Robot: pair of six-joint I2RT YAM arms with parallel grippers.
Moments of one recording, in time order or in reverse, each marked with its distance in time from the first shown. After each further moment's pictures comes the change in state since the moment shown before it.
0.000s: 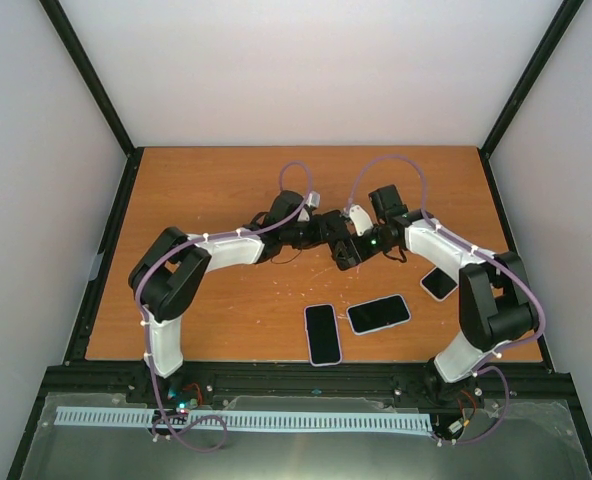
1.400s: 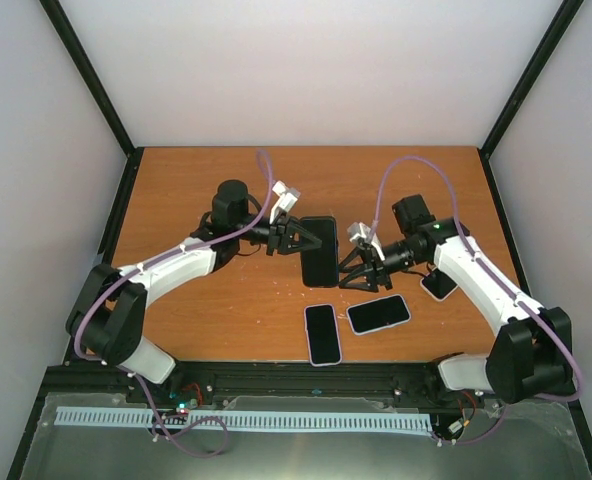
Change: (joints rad) left arm 0.143 -0.405 -0.230 0.254 0.823 0.379; right arm -0.051 -0.297 -0.035 -0.412 -0.688 -0.674
